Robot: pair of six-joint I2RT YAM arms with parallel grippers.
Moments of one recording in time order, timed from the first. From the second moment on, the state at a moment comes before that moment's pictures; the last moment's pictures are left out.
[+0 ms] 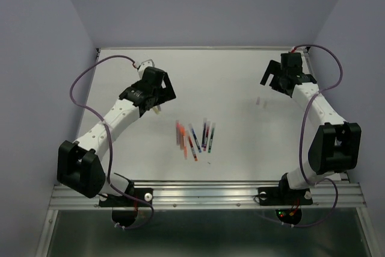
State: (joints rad) left arm -0.41 1.39 1.17 -0.54 -0.31 -0.65; right arm 0.05 1.55 1.26 -0.49 0.22 0.42
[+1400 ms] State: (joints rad) left arm -0.63 1.56 0.92 -0.57 -0.21 -0.65; right arm 0.05 1.55 1.23 -0.48 0.15 0.40
